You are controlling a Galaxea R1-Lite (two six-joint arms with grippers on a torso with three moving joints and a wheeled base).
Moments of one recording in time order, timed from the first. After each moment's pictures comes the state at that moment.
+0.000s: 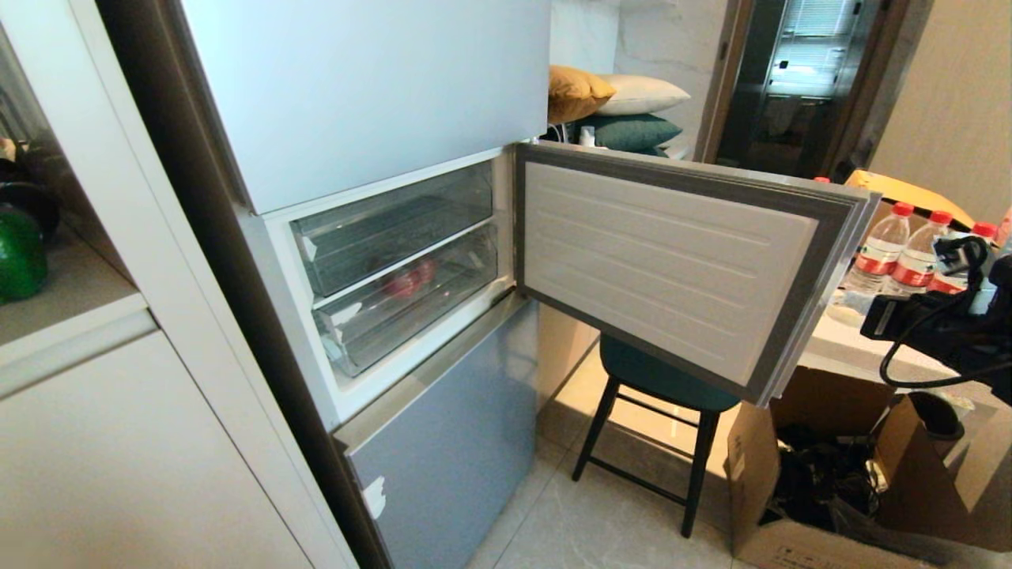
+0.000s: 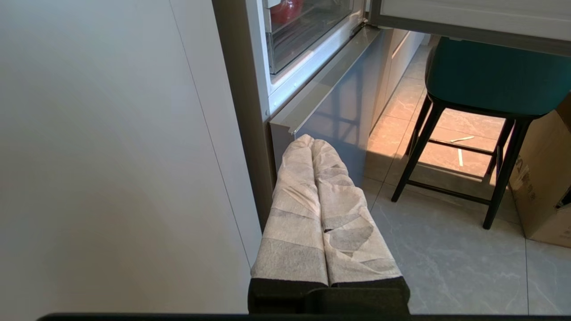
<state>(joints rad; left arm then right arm) 0.00 0.00 0.00 -0.02 -0.01 0.05 -0.33 1.90 -0.84 -0.93 0.36 0.06</state>
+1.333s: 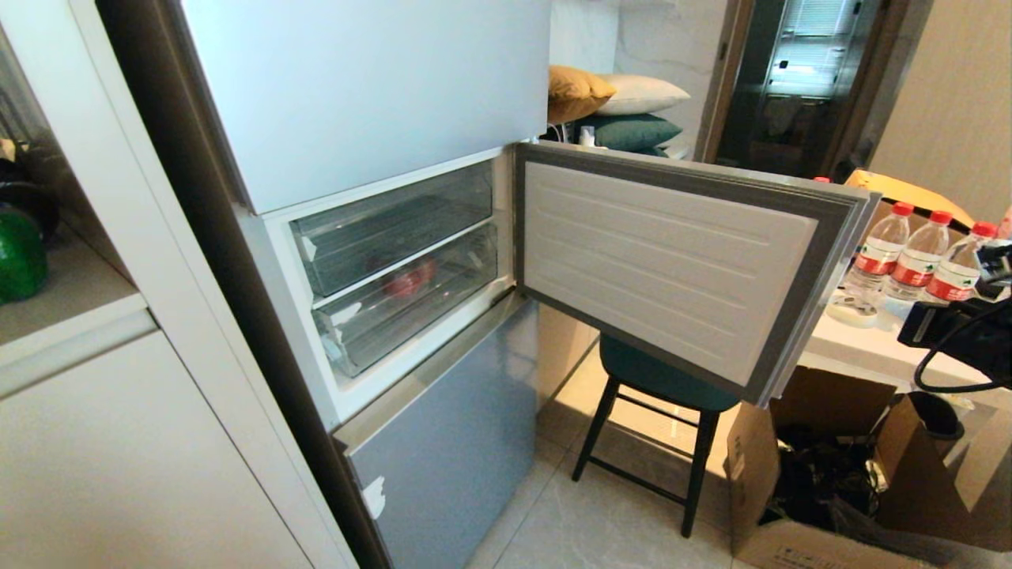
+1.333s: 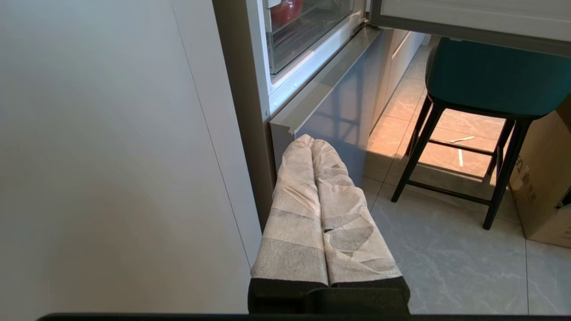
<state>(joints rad) 0.00 0.00 0.00 -0.02 0.00 0.05 -0.44 1.89 -0.82 -0.94 0.46 0.05</state>
